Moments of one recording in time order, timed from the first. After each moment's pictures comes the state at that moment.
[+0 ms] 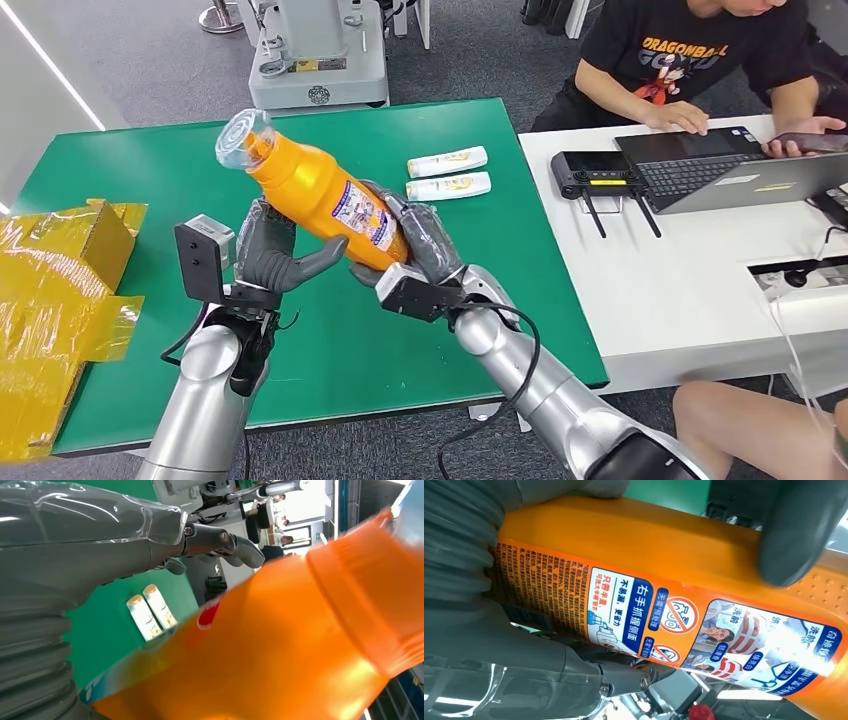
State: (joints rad) left arm -0.48 -0.22 -0.47 -1.27 0.05 -0.10 -0.34; right arm -0.58 0.08 0.52 -0.84 0.37 -0.24 -0.50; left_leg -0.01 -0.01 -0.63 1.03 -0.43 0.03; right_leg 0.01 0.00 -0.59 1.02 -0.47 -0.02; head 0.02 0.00
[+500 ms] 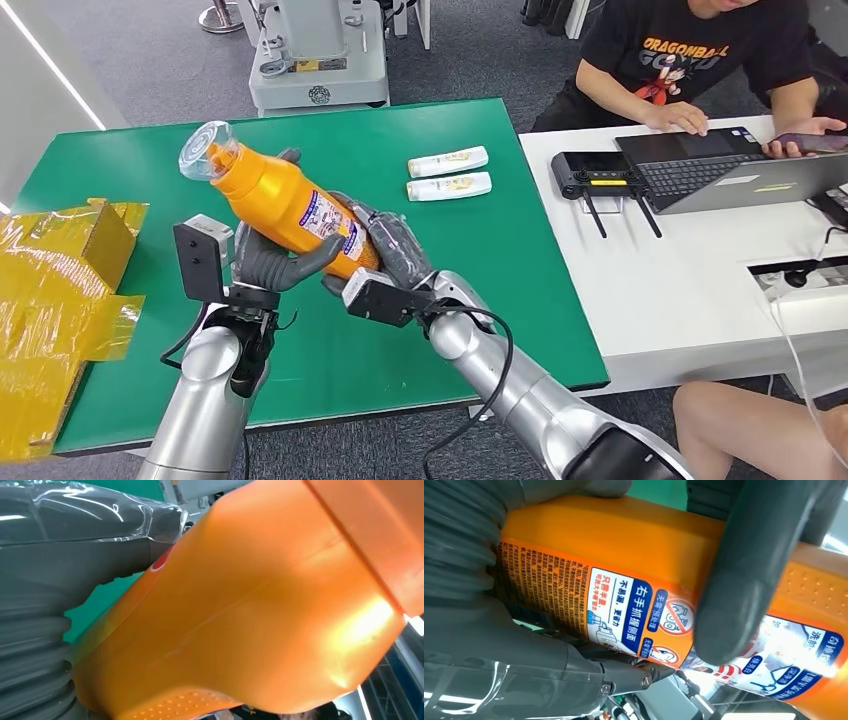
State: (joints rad) left arm -0.48 -0.21 -0.47 -1.26 0.05 -0.06 -0.34; right arm -0.61 0.15 0.56 -0.74 0.38 -0.20 -0.48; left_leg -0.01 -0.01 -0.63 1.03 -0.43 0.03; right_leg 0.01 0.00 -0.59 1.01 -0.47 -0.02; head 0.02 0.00
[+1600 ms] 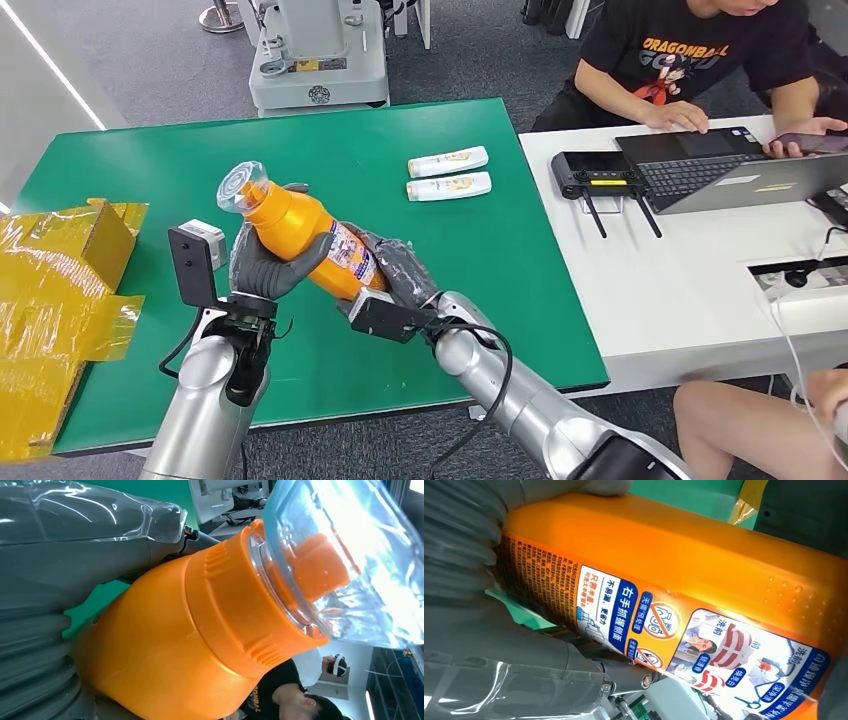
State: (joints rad) left arm -0.44 -0.20 -0.46 -1.26 0.13 -0.04 -0.30; right arm -0.58 0.13 0.58 -0.66 0.39 -0.24 -0.46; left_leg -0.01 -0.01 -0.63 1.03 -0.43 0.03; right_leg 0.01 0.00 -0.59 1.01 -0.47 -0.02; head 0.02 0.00
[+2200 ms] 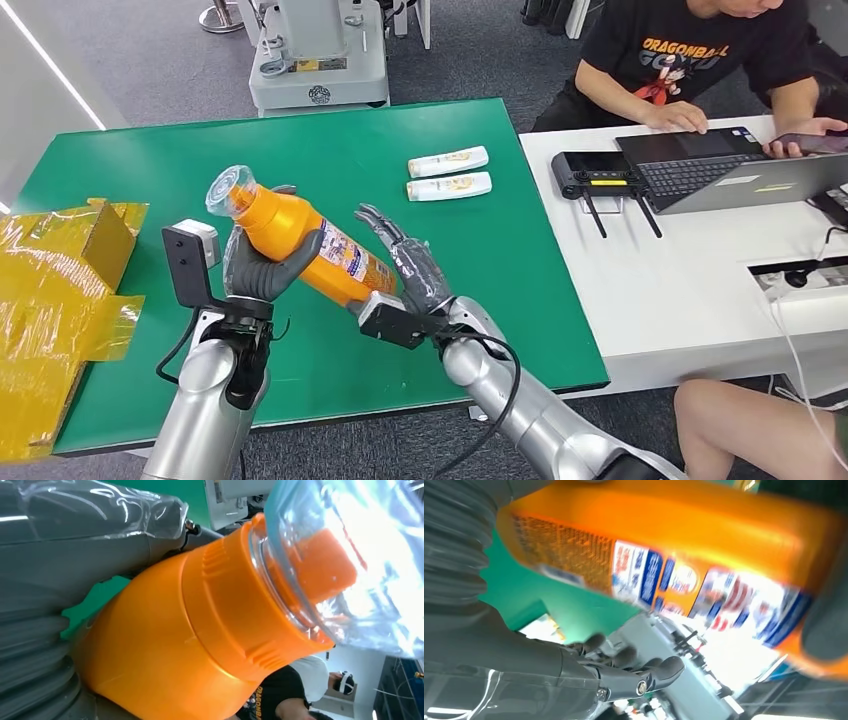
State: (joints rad) left arm -0.43 -0.20 -0.46 -1.26 0.14 0.02 -0.29; right arm -0.50 0.11 0.52 -0.79 0.42 -0.33 -0.42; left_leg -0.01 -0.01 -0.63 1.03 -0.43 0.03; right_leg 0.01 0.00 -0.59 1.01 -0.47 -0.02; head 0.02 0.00
